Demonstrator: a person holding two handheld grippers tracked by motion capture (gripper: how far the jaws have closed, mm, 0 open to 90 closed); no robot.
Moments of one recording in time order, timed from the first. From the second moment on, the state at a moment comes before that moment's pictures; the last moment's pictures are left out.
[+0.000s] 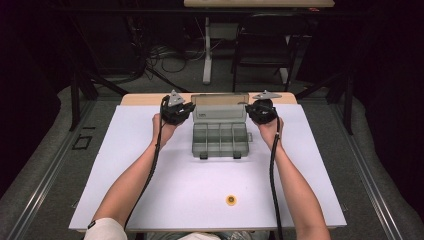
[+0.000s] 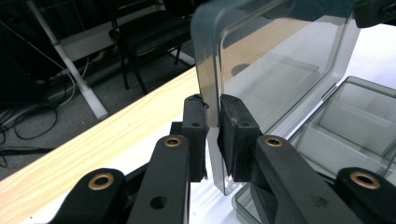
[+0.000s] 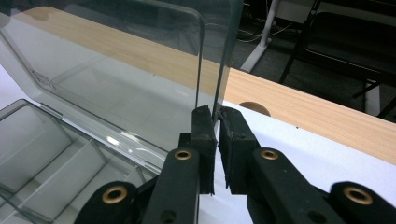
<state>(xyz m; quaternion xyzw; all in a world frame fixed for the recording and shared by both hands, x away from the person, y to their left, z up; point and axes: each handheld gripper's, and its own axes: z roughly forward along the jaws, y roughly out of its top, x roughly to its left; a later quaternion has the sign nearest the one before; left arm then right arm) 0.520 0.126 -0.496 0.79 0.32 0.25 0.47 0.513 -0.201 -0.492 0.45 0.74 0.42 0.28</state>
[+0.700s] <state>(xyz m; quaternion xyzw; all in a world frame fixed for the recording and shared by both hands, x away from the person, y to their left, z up) 0.531 0.121 -0.523 0.80 0.34 0.23 0.44 0.524 -0.197 -0.511 0.46 0.75 0.40 0.27</state>
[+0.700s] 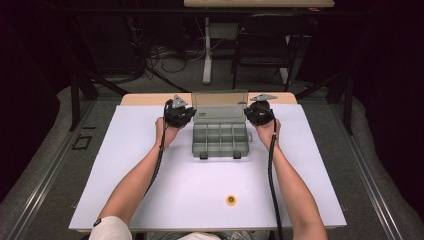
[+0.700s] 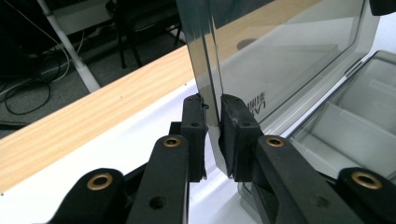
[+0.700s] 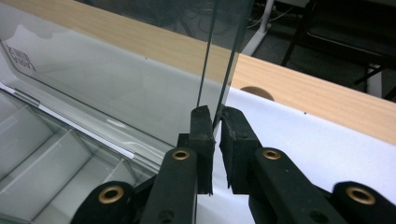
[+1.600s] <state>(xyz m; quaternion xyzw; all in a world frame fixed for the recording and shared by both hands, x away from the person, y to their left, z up) 0.536 0.118 -0.542 0.80 0.37 0.22 0.43 0.531 -0.193 -0.526 0.48 0.75 0.38 0.26</state>
